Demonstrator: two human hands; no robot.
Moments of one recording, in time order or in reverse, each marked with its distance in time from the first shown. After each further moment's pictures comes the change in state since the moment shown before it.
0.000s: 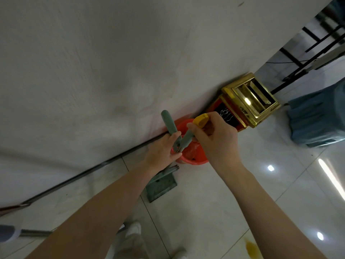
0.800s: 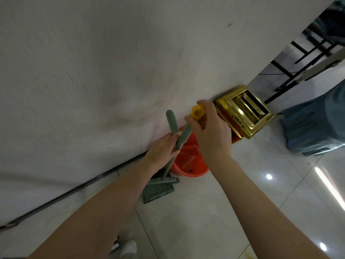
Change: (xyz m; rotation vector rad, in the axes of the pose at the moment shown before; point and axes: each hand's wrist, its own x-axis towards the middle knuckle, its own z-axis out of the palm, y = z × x) left_hand 0.054 0.004 -0.010 0.079 0.008 0.079; right_hand 0.051 0.001 0.007 -0.116 0.131 -0.076
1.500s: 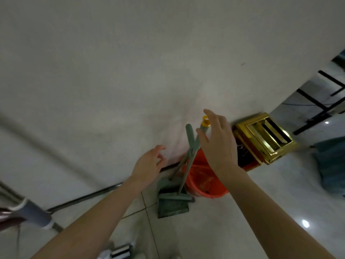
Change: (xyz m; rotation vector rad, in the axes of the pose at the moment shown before) left_hand -0.105 0.018 -0.092 -0.036 0.245 -0.371; right_hand -0.021 -0.038 -0.034 -0.029 -0.009 -0.267
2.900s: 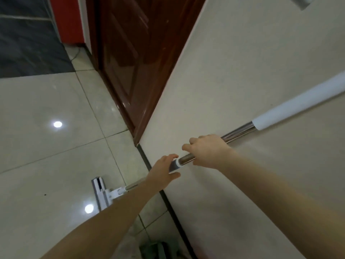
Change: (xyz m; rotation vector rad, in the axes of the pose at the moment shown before) left_hand -0.189 -0.134 -0.131 -0.381 0.901 -0.836; right_hand -0.046 -0.406 0.143 -0.994 -0.638 -2.016
